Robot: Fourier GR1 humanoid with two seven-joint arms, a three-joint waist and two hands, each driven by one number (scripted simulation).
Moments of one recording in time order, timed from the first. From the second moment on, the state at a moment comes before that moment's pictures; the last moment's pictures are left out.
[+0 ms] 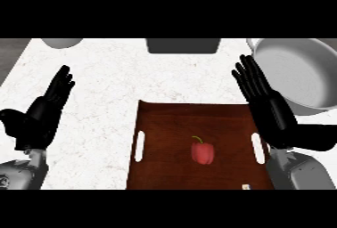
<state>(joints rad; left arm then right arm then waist) -0.16 0.39 -0.11 -1.66 0.12 0.20 0.20 -0.26 -0.21 0.20 -1.71 -0.28 -0.09 0.05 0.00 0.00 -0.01</state>
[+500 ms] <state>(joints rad) -0.07 0.34 -0.20 -1.55 0.16 0.10 0.23 -0.17 -0.32 0.33 -1.67 0.25 -0.38 0.06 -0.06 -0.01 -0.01</state>
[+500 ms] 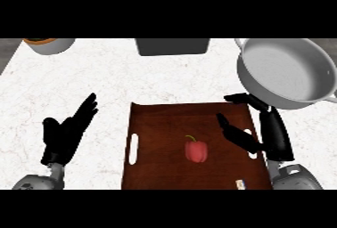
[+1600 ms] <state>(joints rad) -0.08 0.27 -0.23 -1.41 0.17 -0.01 0.16 0.11 -0.03 0.73 -2.03 1.11 -0.44 0.70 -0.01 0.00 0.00</state>
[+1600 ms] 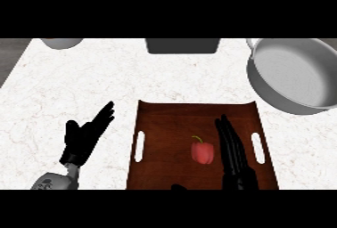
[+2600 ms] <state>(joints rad) -0.08 0.22 -0.17 -1.37 0.11 -0.06 0.13 0.08 -0.10 0.55 -1.79 0.84 -0.33 0.64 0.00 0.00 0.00</state>
